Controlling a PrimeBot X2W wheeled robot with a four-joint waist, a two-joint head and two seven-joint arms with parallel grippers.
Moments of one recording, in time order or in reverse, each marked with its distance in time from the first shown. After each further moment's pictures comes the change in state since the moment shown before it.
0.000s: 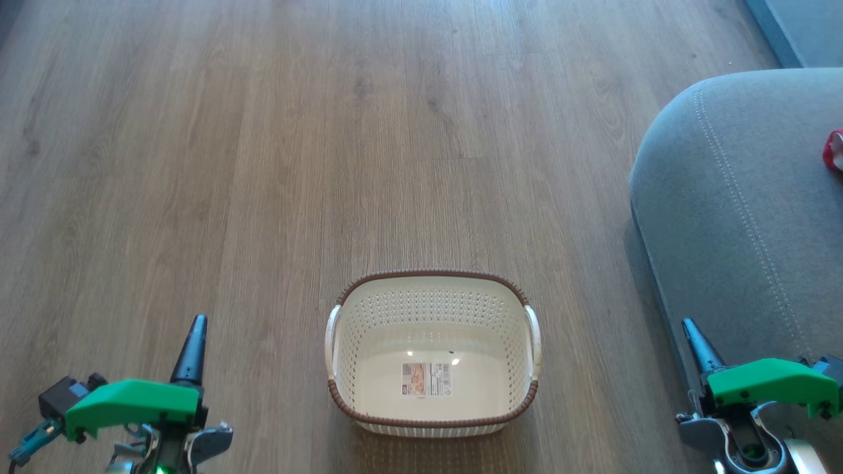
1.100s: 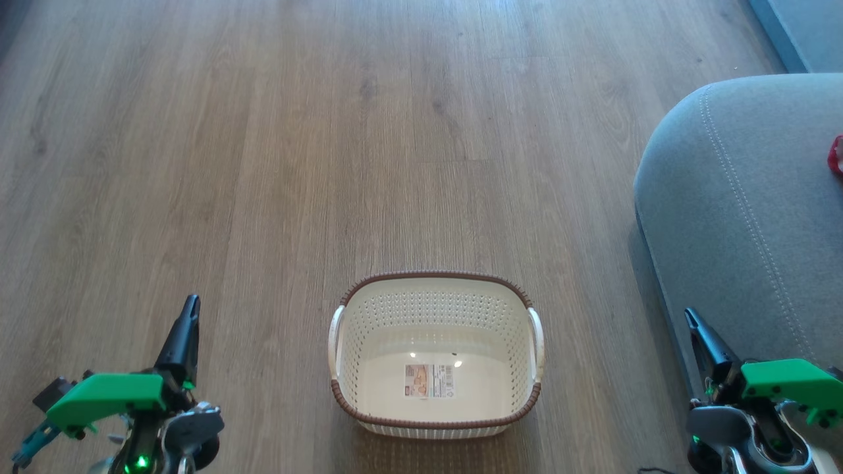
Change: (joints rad) left arm -0.031 0.000 0.034 -0.012 -0.336 -0.027 0.084; right arm -0.002 0.022 -0.063 -0.033 0.324 0.000 0.080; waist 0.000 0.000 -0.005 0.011
